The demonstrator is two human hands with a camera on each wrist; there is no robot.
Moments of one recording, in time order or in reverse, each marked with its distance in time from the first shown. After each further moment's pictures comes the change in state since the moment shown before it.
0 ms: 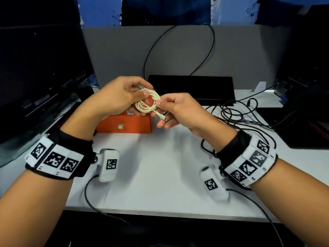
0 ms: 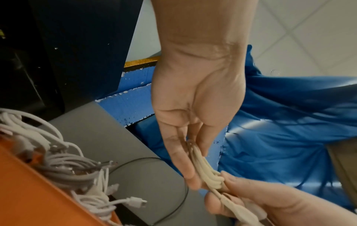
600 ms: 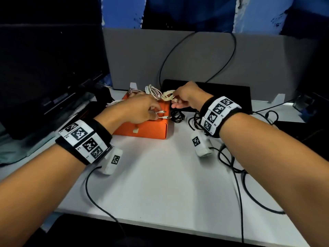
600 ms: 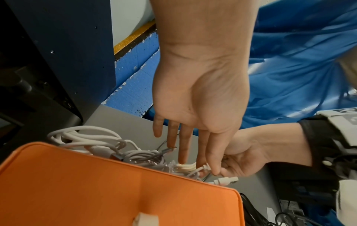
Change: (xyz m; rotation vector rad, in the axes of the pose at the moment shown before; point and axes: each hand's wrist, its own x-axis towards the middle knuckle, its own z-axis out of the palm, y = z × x) left_hand 0.052 -0.068 -0.017 0.916 -0.158 0.165; right_hand 0.157 0.010 -0.006 -0.233 0.302 0.365
